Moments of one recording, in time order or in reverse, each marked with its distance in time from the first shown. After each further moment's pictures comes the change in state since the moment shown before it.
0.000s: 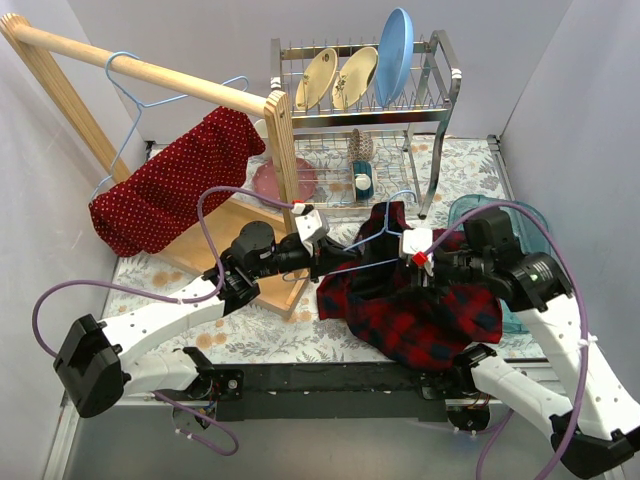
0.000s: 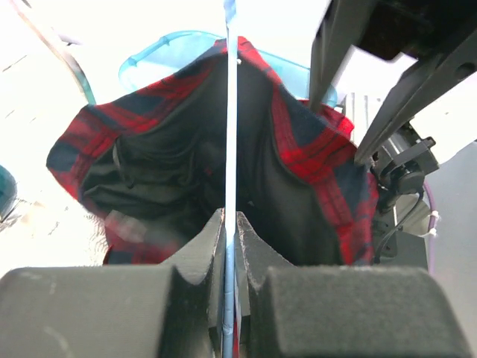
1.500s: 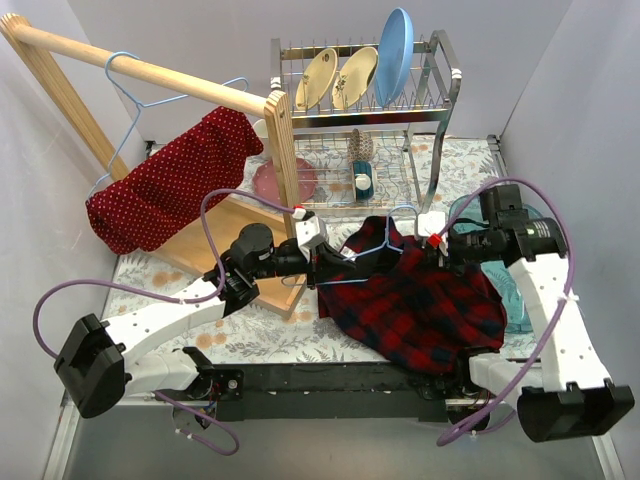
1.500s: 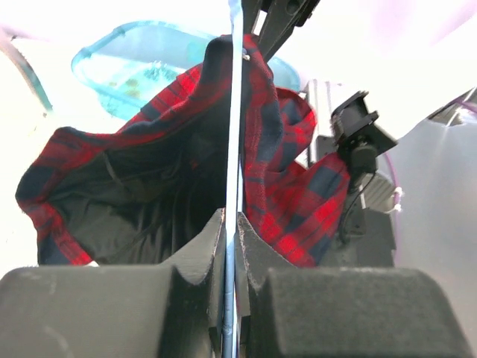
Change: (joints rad) left arm 0.019 0.010 -0.047 0.044 0.128 -0.024; right arm -0.333 0.225 0.089 -0.227 -0.150 -0.498
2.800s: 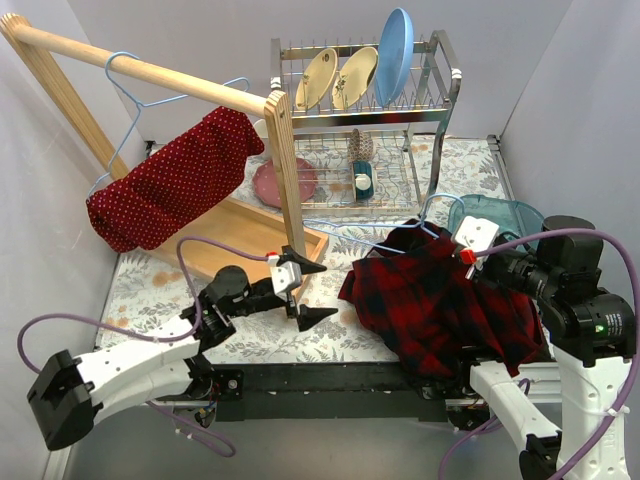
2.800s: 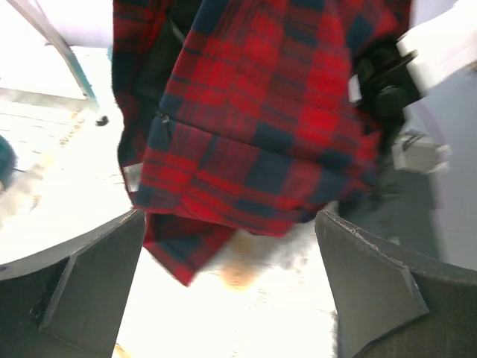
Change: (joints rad) left arm -0.066 -0.333 -0.310 0.011 -0.156 0.121; right arm 0.010 -0.351 0.180 0.098 0.305 0.410
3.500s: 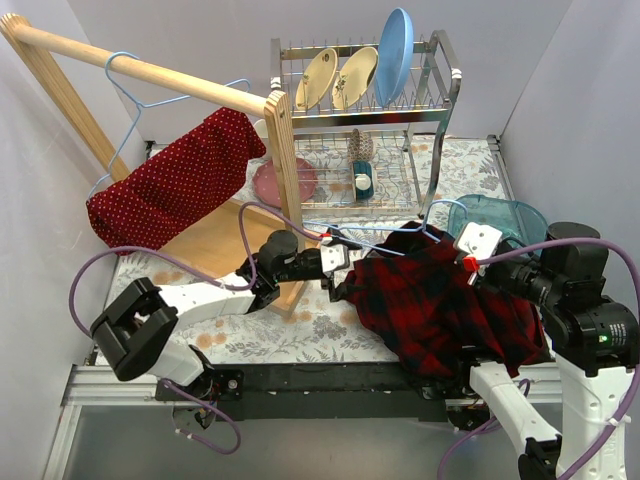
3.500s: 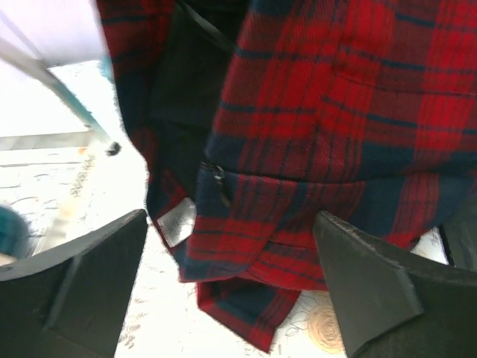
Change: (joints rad) left arm 0.034 0.583 0.253 0.232 0.129 0.271; right arm -0.006 -0.027 0.000 -0.005 -0.007 -0.003
